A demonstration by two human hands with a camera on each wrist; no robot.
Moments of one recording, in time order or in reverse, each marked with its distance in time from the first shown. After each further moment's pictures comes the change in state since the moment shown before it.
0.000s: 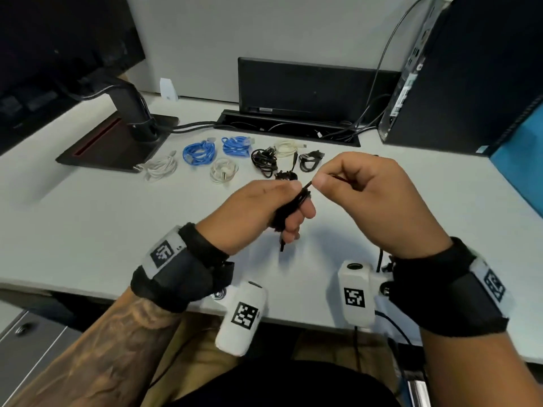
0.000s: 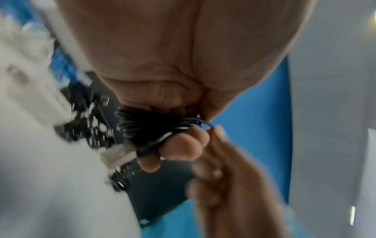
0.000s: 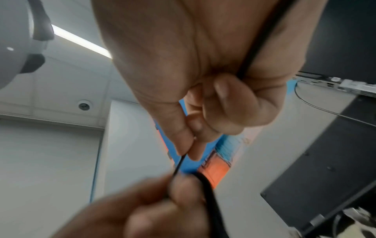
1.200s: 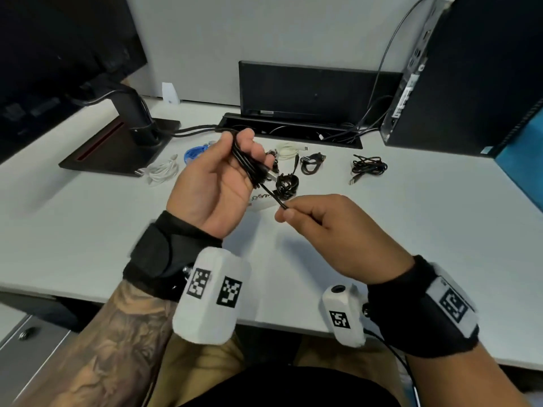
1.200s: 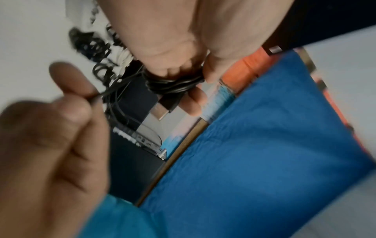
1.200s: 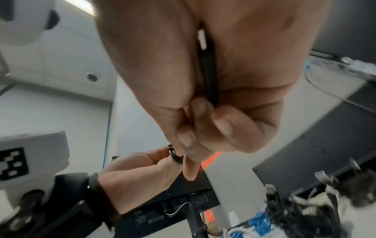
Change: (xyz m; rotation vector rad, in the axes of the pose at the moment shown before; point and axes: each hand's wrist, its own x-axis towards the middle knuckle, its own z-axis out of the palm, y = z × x) left_hand 0.012 0.016 -0.027 -0.911 0.321 0.233; right_hand -0.009 0.012 0.036 -0.167 -0.261 0.018
